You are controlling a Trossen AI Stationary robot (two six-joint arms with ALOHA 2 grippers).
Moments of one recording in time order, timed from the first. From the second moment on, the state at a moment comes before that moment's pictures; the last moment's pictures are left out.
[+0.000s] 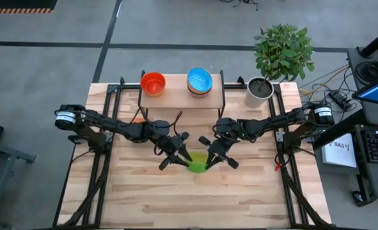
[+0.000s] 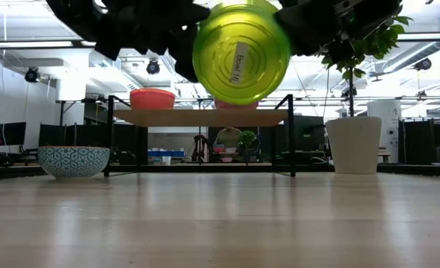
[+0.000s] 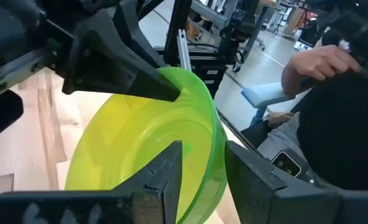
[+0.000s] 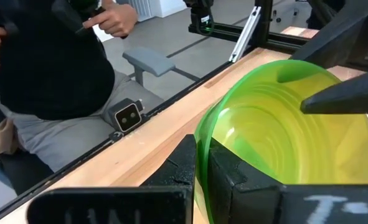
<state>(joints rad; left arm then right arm) -0.04 1.55 0.79 0.47 0.55 -0.10 -0.01 1.55 0.84 0.32 -0.85 -0.21</state>
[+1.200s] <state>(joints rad) -0.04 1.28 0.79 0.09 0.44 -0.04 -0.07 1.46 0.84 0.33 -0.68 -0.07</state>
